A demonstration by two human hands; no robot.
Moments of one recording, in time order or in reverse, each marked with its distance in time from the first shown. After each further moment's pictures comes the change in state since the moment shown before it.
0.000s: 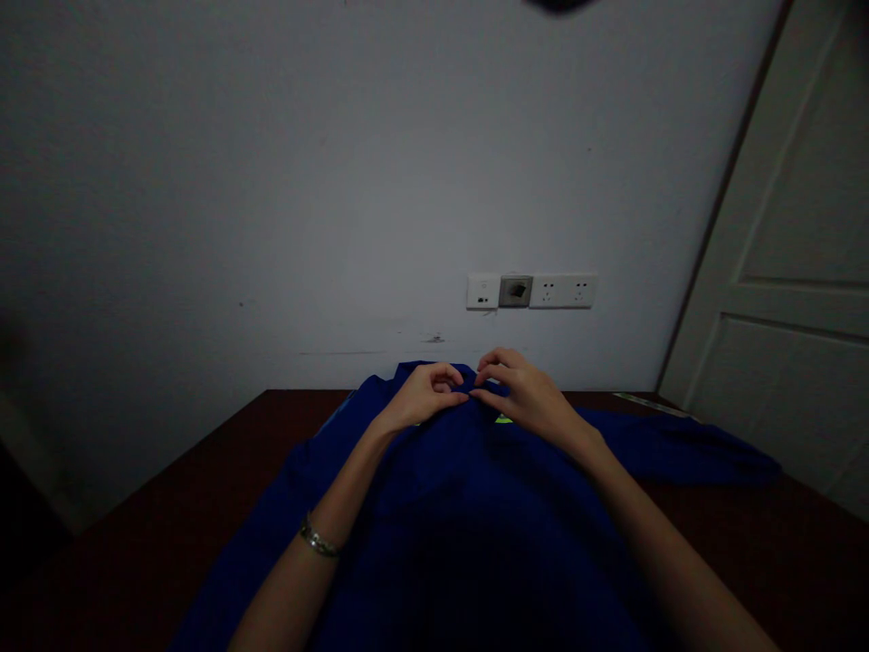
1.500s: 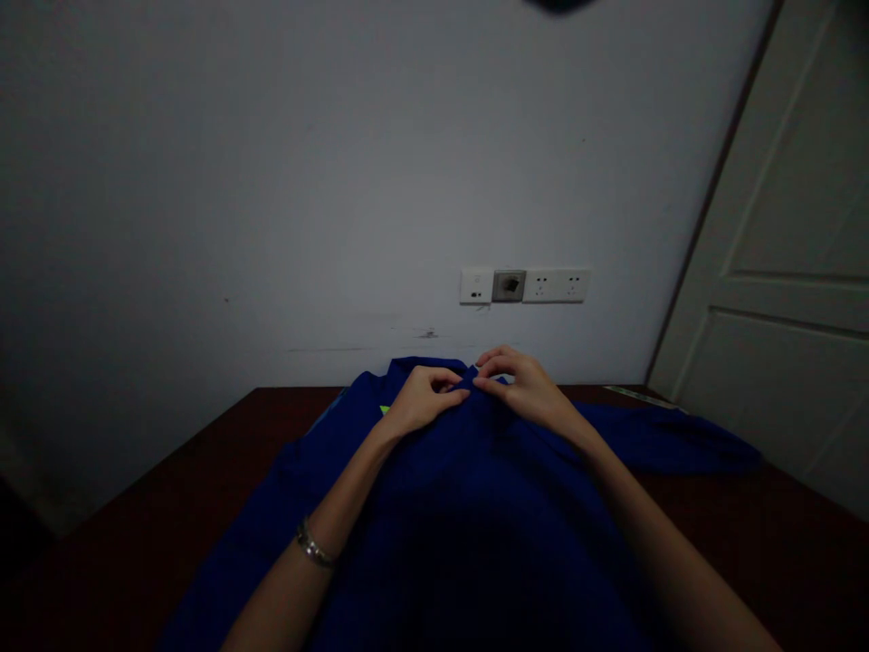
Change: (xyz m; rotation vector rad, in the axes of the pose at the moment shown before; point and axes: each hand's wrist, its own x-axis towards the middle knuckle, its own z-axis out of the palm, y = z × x) left_hand -0.003 0.008 0.016 0.217 0.096 0.091; right_hand 0.001 0.012 0.006 0.347 0.129 0.170
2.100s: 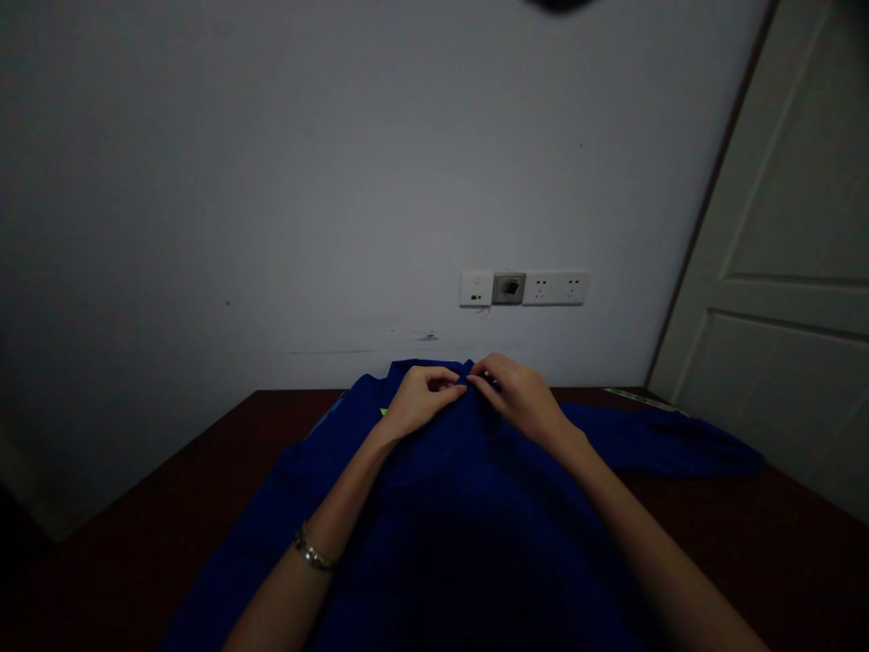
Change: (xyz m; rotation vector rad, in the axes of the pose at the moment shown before) left_hand -0.001 0.002 -0.002 -0.125 0.041 -0.046; right_hand -0.007 -0.006 0.006 -0.452 0.012 -0.154
